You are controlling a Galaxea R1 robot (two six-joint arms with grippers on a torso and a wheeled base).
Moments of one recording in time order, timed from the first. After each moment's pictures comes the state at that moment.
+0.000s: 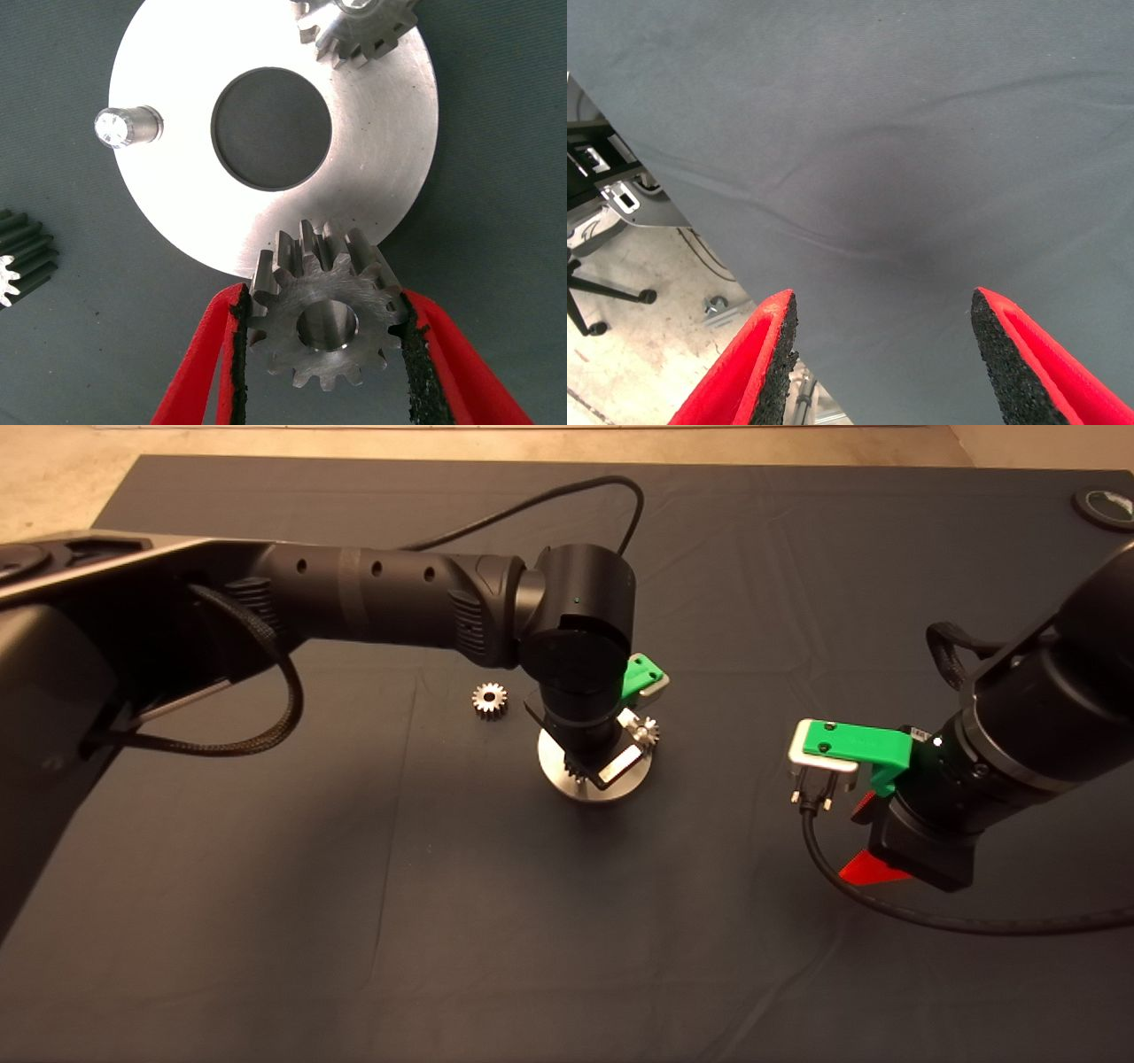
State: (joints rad) left arm -0.42 2.90 -1.17 0.44 1.53 -0.86; right arm 0.57 2.34 -0.60 0.00 -1.53 0.74
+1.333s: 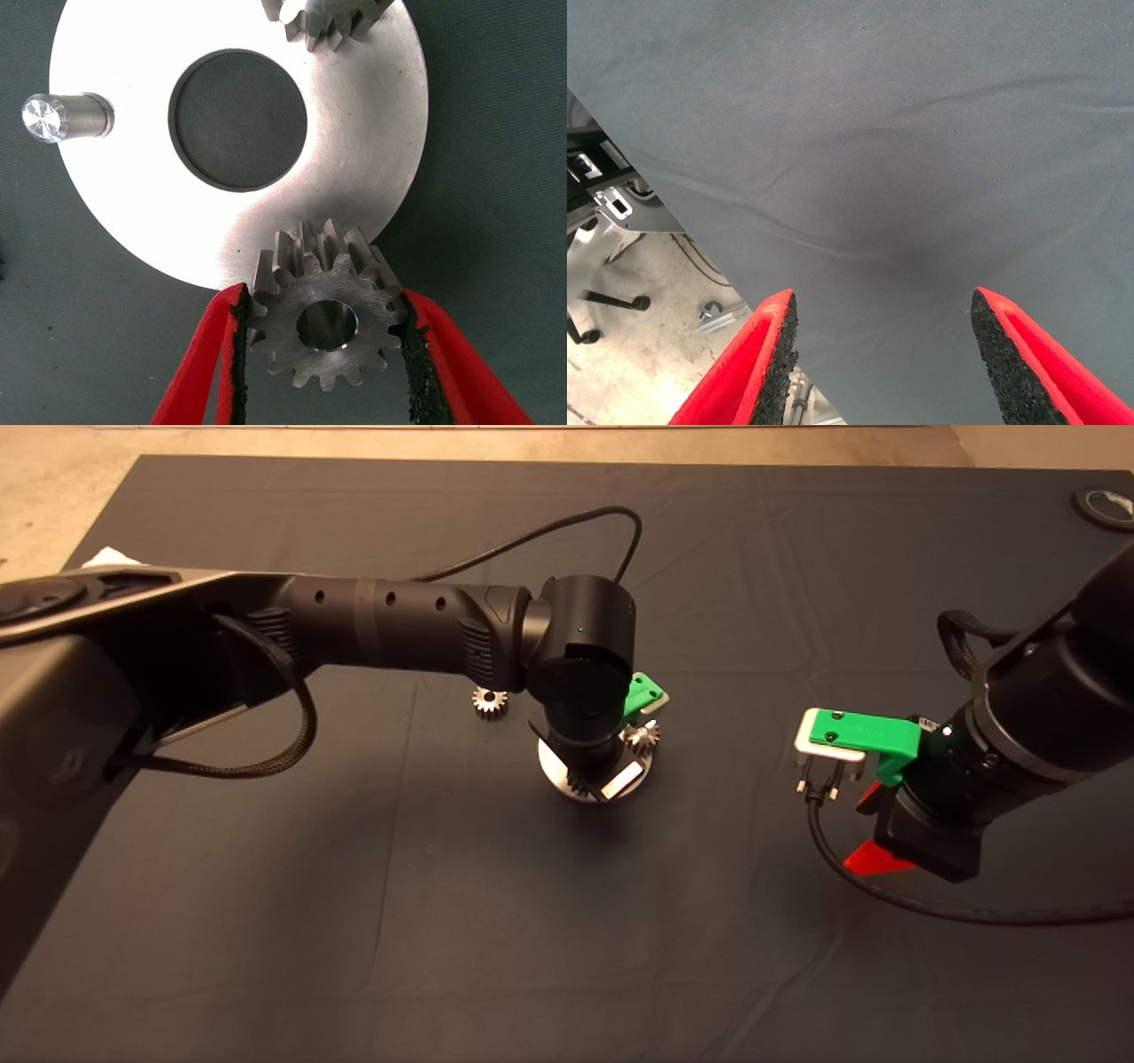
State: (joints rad) left arm -0.37 2.90 -1.18 0.48 1.53 -0.86; right arm 0.59 2.33 -0.60 0.00 -1.53 0.74
